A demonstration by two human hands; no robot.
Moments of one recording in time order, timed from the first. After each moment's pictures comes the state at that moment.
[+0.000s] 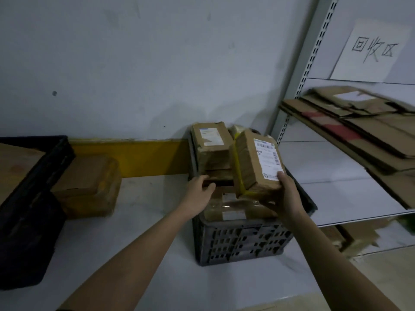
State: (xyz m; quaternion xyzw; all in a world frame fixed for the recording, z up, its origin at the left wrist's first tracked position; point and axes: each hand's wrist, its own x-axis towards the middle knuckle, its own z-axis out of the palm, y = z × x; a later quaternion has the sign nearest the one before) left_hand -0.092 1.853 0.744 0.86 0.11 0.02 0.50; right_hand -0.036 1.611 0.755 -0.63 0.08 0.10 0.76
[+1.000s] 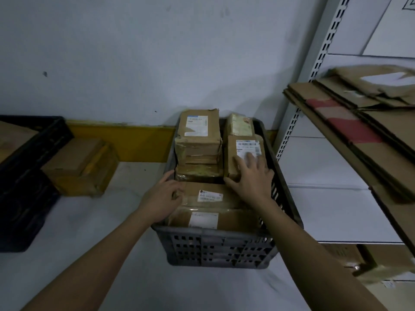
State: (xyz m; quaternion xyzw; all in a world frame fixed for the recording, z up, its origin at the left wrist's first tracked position) left_hand -0.064 1.836 0.699 0.97 0.10 0.09 0.22; right_hand 0.089 1.614 0.716 -0.96 -0.24 -0.06 0.10
